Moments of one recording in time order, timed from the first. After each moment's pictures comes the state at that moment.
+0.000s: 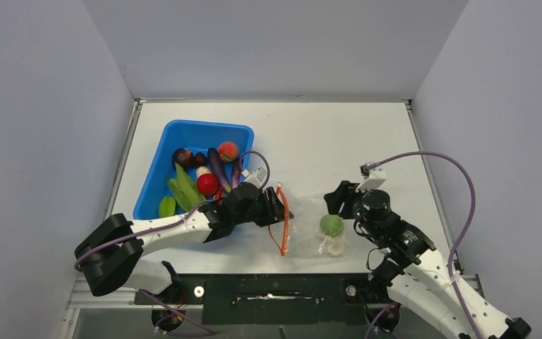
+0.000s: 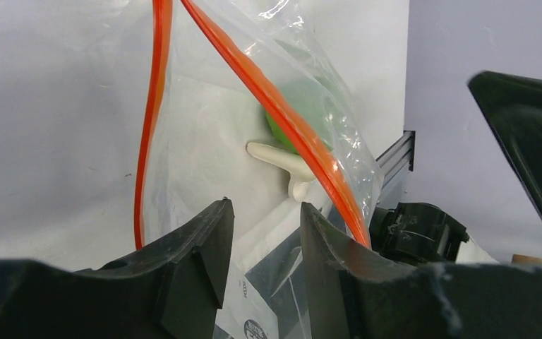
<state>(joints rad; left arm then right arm) -0.94 1.37 0.66 0.16 0.08 -1.10 0.68 0.60 0.57 -0.38 0.21 0.51</state>
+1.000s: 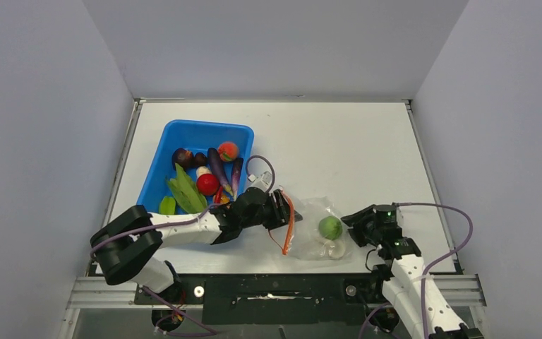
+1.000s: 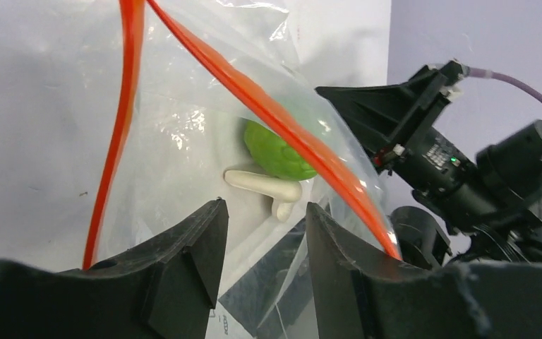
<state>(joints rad) -0.98 1.47 0.64 0.35 0.07 -1.18 0.11 0.64 0.19 -0.41 -0.09 1.14</state>
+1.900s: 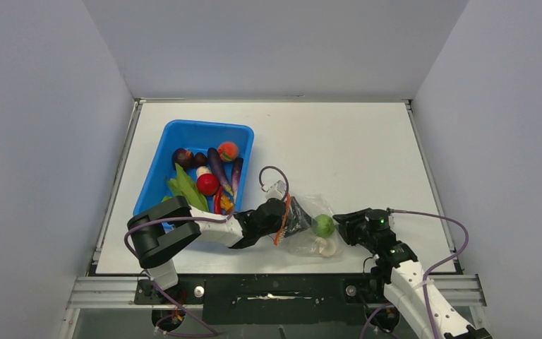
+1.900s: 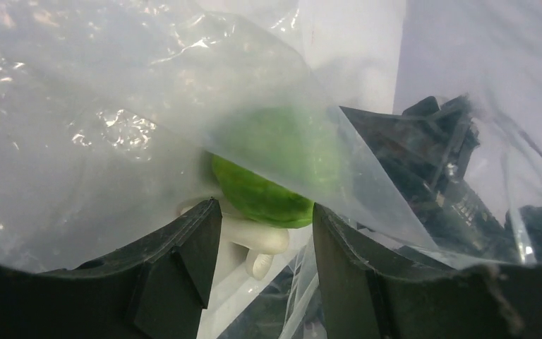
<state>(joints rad) -1.10 1.73 0.70 0.53 -0.07 -1.33 0.26 0.55 0.11 -0.30 -0.05 1.48</state>
